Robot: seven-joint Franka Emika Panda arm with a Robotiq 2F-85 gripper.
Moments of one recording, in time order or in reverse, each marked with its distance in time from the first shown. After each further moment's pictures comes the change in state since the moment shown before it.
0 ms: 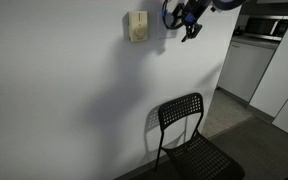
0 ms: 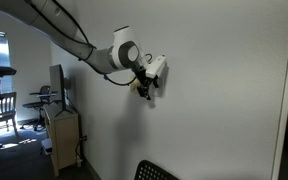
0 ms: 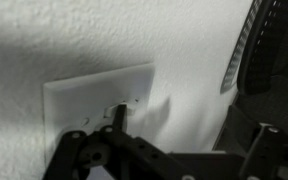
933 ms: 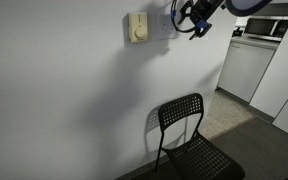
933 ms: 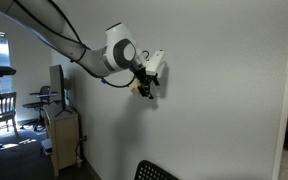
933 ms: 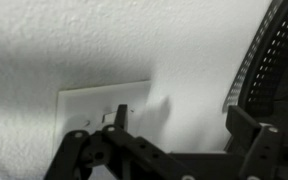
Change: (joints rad) arm 0.024 -0.107 -0.065 -0.160 -0.070 0.145 -0.038
